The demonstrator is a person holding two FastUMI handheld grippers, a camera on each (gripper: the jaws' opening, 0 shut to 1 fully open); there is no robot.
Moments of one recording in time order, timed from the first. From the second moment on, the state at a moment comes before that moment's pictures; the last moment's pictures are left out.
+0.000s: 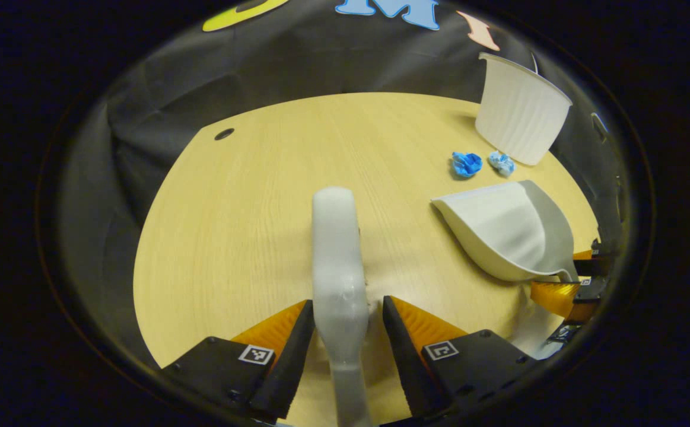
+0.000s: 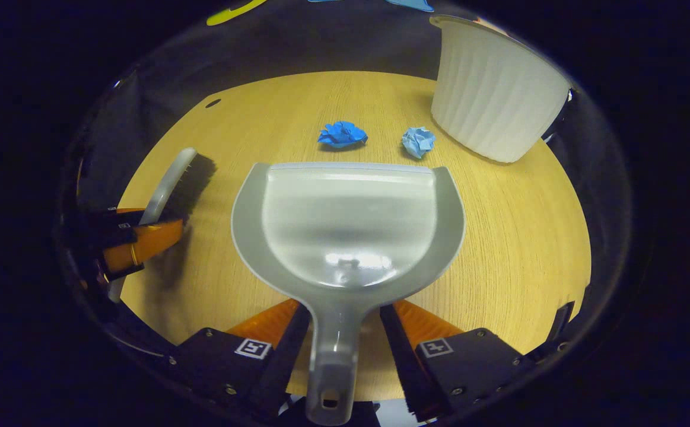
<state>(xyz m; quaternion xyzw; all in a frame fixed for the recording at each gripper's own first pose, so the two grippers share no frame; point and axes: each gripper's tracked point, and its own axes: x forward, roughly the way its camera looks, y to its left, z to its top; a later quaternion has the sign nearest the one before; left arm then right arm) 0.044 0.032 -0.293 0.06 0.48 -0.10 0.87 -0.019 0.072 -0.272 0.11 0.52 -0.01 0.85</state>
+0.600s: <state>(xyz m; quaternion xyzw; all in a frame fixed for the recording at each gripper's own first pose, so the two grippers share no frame) 0.050 0.032 -0.290 0.08 0.47 -0.09 0.87 -0.021 0.063 -0.276 0.09 0.51 0.00 0.86</state>
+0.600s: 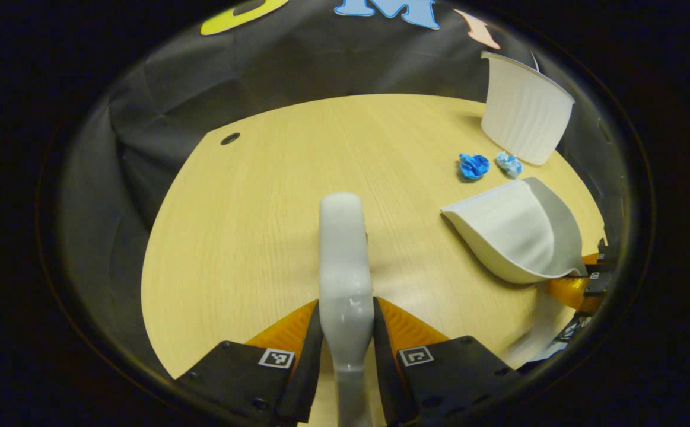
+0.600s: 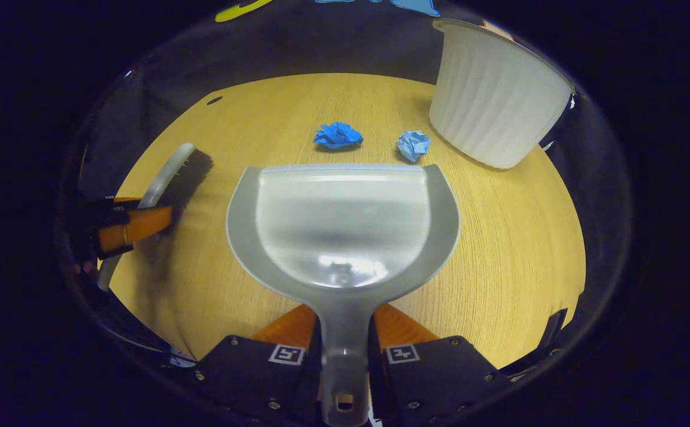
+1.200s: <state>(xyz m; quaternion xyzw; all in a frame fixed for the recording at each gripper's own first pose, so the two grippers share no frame) 0.108 -0.006 -0.272 0.09 0.45 -0.11 0.88 -0.034 0.009 -0.278 0.08 0.51 0.03 0.86</state>
